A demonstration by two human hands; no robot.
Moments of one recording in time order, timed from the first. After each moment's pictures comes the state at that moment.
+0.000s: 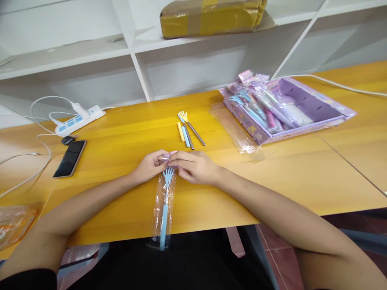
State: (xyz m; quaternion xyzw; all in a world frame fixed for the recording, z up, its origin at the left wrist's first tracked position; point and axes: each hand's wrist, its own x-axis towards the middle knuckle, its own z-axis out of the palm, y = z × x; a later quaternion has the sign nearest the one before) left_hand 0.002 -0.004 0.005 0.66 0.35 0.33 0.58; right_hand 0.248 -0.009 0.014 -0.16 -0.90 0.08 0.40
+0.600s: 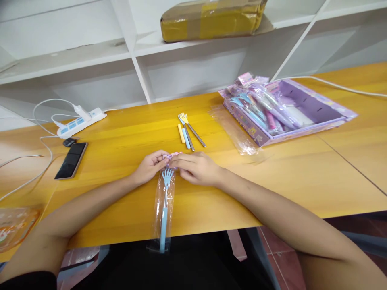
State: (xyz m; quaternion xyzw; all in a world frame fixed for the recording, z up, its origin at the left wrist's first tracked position) left_hand 0.003 -0.004 0.008 0.63 0.34 0.36 0.60; right_hand 0.252 -0.009 0.021 -0.18 -0.91 0.10 0.36
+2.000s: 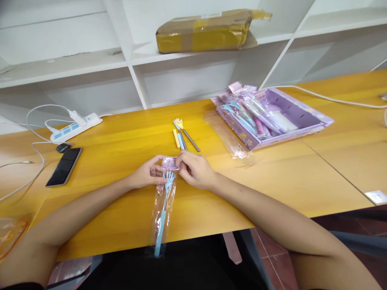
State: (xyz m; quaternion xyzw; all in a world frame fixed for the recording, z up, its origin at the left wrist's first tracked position) left_hand -0.004 -0.002 0.015 0.60 0.28 0.24 0.71; right_hand 0.253 -0.012 0.016 -0.26 -0.83 0.16 0.46
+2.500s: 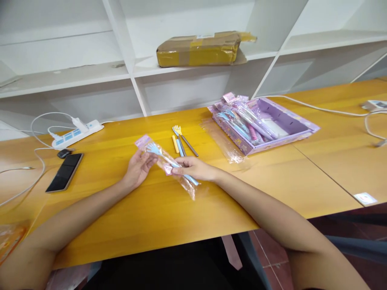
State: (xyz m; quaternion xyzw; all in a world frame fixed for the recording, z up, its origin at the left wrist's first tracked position) left_hand -0.005 0.016 0.015 0.39 0.33 0.57 0.65; right_hand 0.260 0.015 0.034 -0.28 -0.72 0.59 0.26
